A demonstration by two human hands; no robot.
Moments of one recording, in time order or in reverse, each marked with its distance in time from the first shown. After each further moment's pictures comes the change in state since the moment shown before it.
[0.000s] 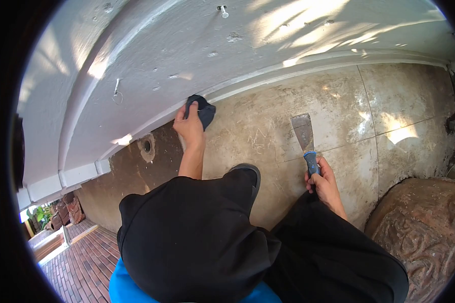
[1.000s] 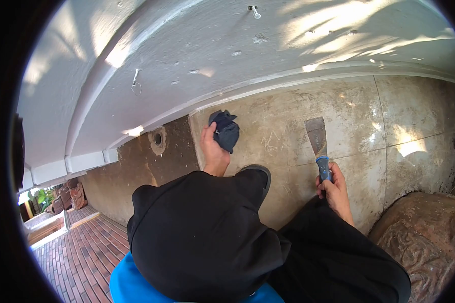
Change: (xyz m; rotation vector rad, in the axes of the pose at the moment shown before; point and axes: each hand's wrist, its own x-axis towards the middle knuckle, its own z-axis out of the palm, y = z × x) left_hand -0.068 0.015 -0.032 -0.544 -0.077 -0.478; right_hand -0.004 -0.010 0.004 -0.040 -0.007 -0.031
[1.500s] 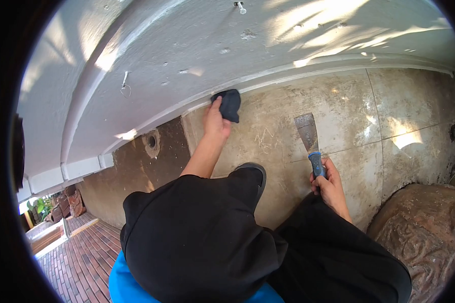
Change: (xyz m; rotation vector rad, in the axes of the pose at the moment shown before) left_hand 0.058 -0.026 0.053 0.019 0.090 -0.160; right_hand -0.002 0.002 0.004 0.001 0.009 -0.009
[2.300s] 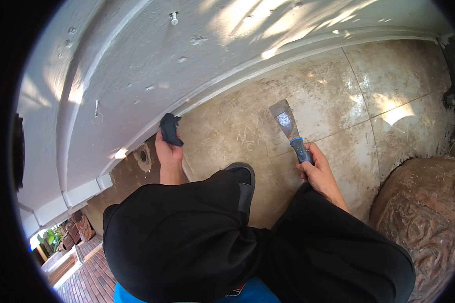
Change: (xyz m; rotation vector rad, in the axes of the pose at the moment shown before) left_hand -0.001 0.081 -0.072 -0.043 -0.054 0.077; right_hand 0.008 -0.002 -0.002 0.000 0.002 0.012
